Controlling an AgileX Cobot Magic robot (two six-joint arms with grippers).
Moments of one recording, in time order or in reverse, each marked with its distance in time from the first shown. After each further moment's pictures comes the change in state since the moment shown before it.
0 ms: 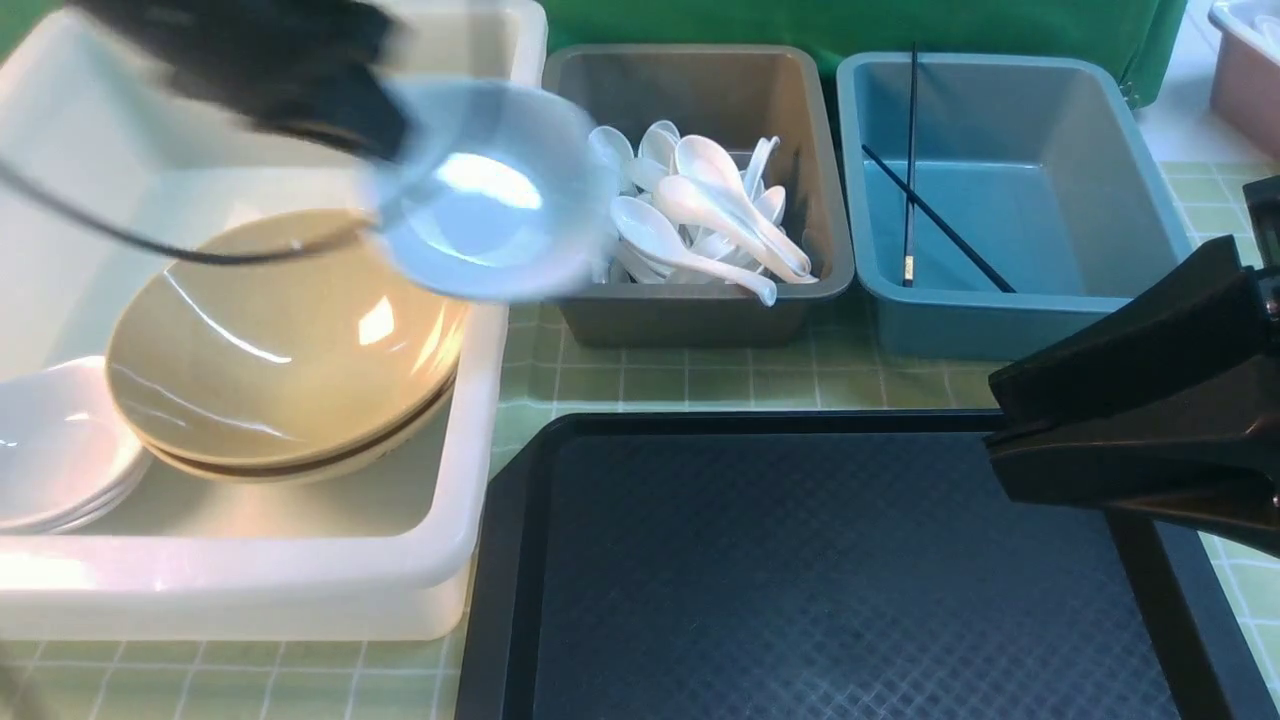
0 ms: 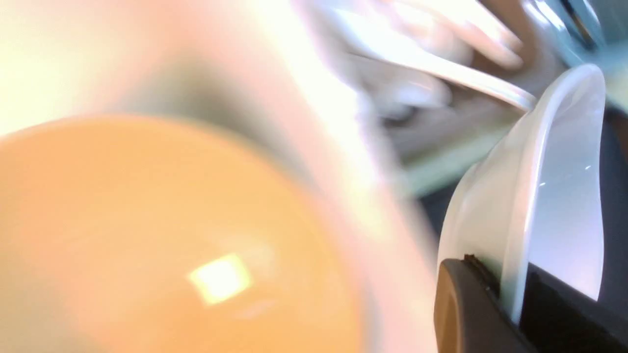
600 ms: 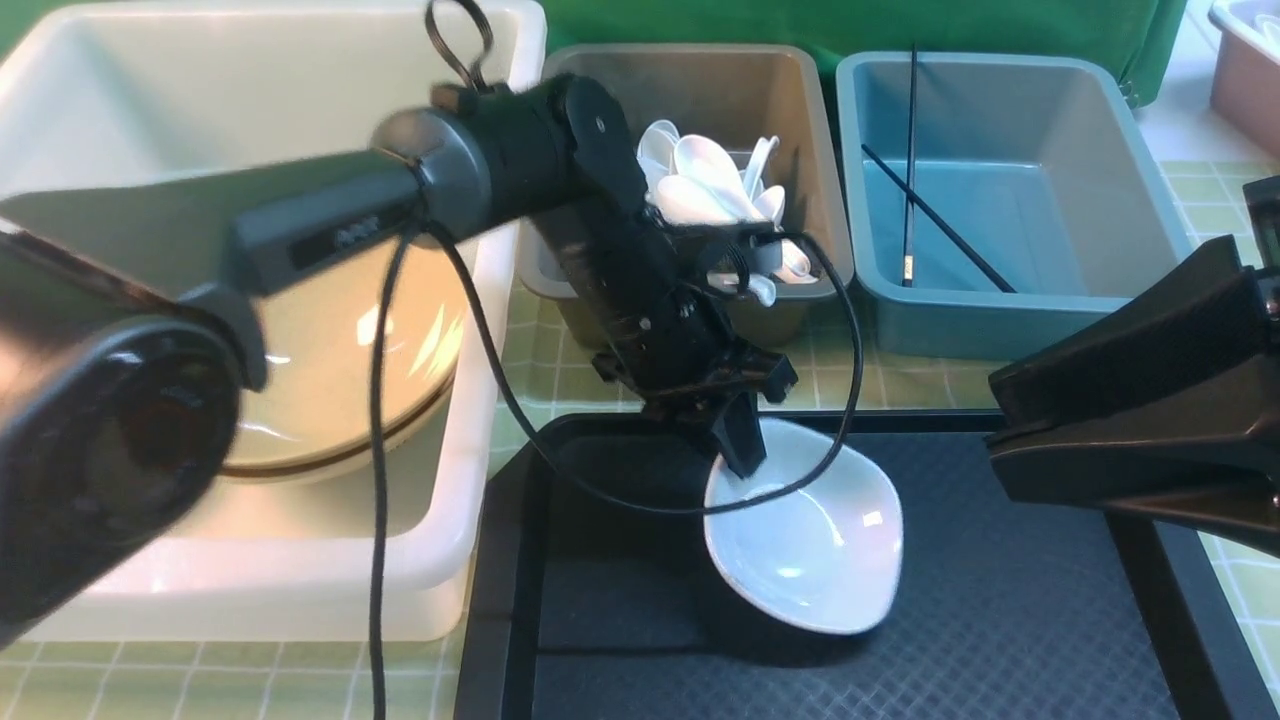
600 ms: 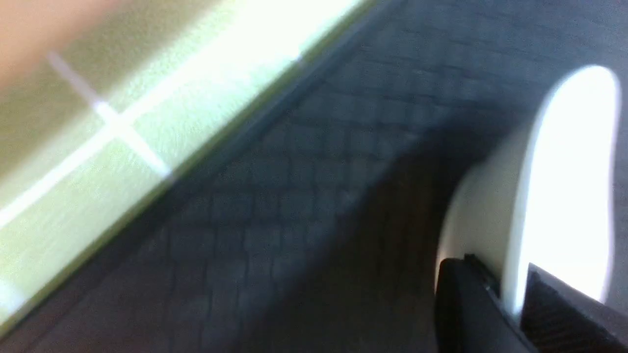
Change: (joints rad) right arm 0.000 0.000 0.000 0.001 0.000 0.000; left arm -0.556 0.481 -0.088 -0.023 -0.028 -0.001
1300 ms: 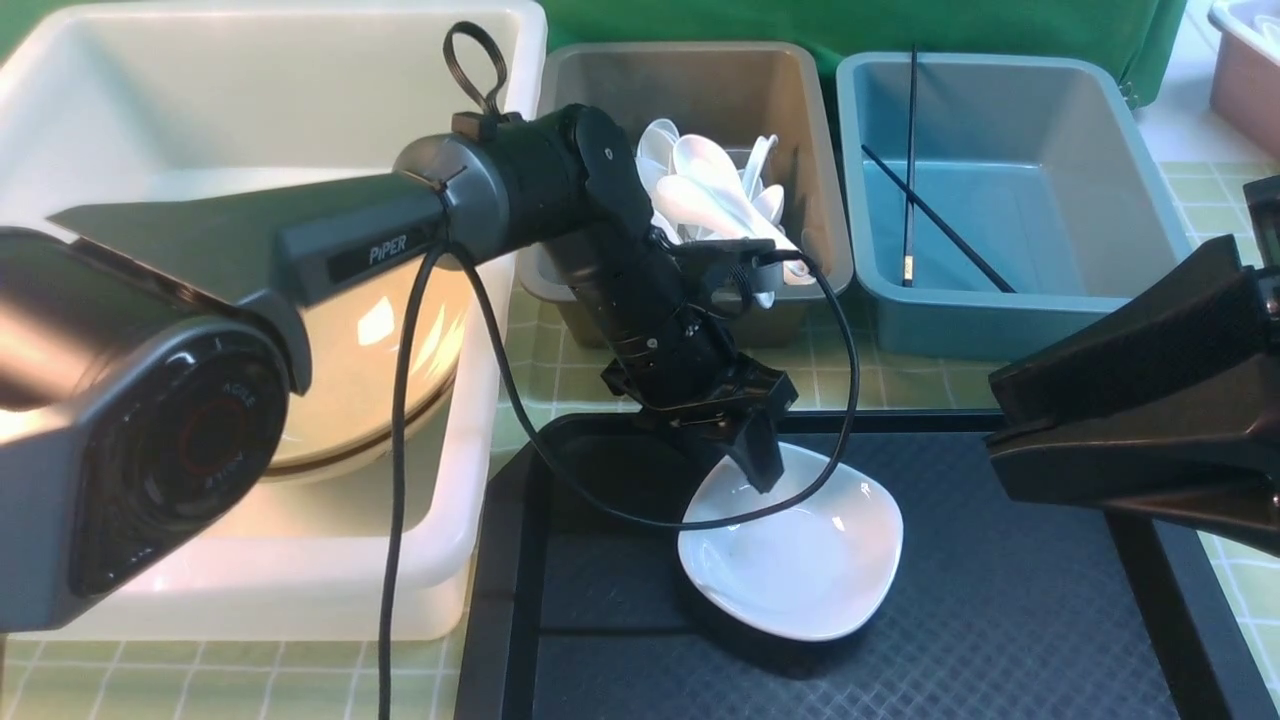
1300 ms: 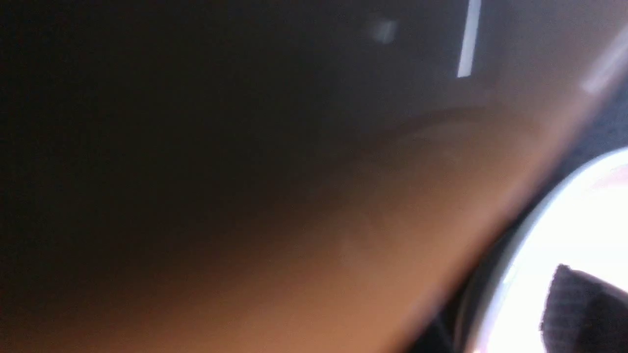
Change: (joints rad) right arm 0.000 0.000 0.000 0.000 0.000 0.000; left arm -0.001 0.119 -0.012 -0.017 -0.043 0.035
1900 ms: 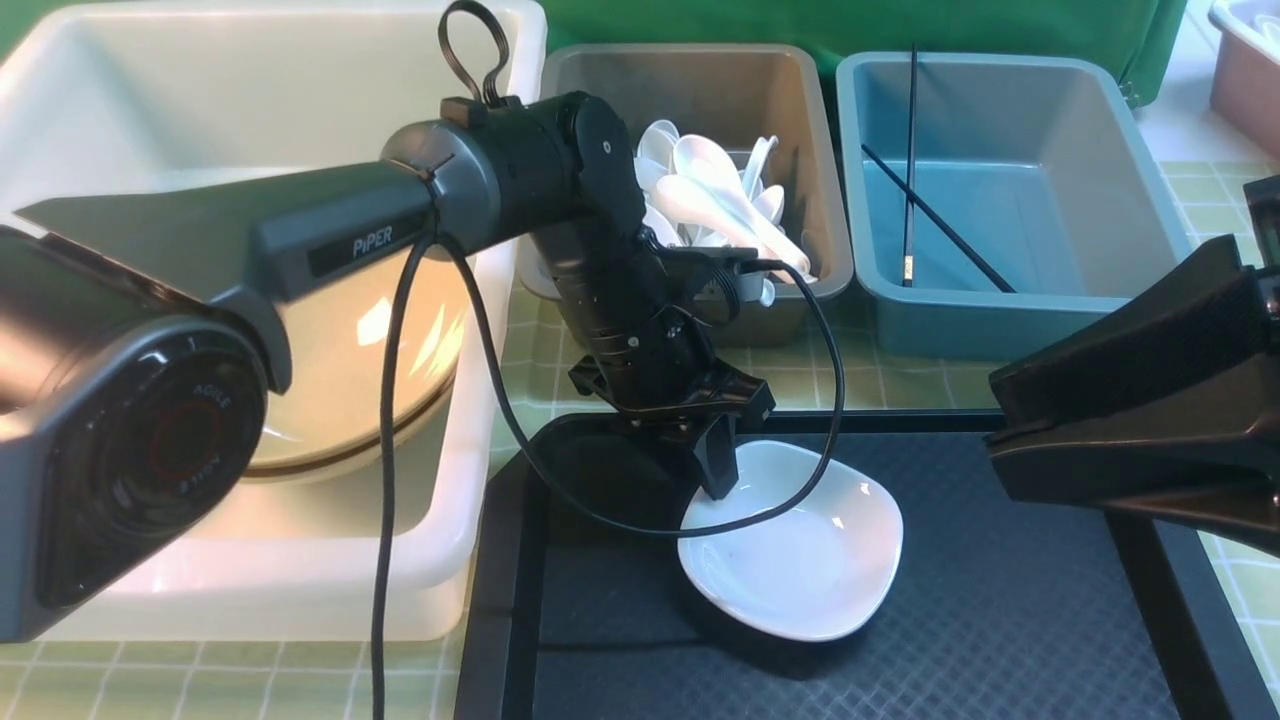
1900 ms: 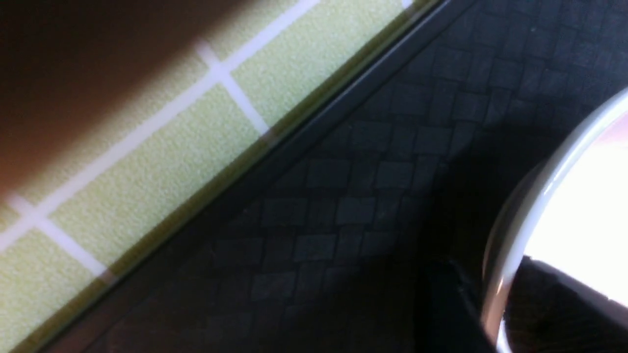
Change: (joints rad) right arm 0.000 0.000 0.000 0.000 0.000 0.001; left arm -0.001 -0.039 0.010 0.082 0.052 -0.087
